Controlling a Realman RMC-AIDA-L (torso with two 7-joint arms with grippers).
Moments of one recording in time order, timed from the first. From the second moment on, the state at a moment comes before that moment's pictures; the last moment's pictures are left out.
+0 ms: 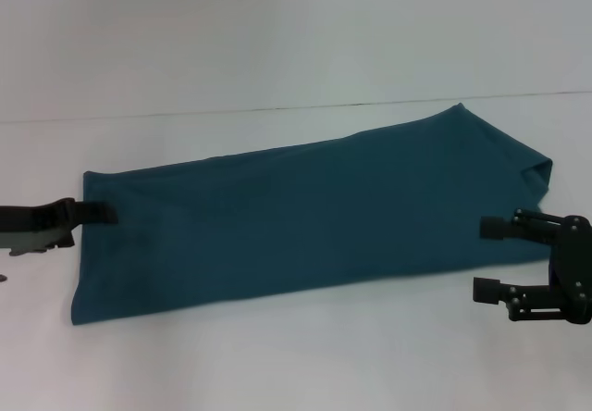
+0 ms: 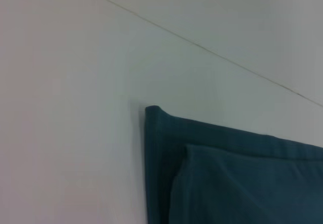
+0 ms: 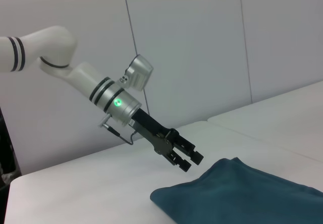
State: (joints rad) left arm -0.62 -2.08 -2.42 -0.86 -0.66 1.13 -2.66; right arm 0.43 2.02 -0.43 -0.74 -2.08 -1.89 1.28
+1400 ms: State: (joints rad) left arm -0.63 -2.08 -2.41 -0.74 -0.65 0.99 -2.64; right arm 0.44 2.02 -0.42 -0.73 -2.08 -1.89 1.28
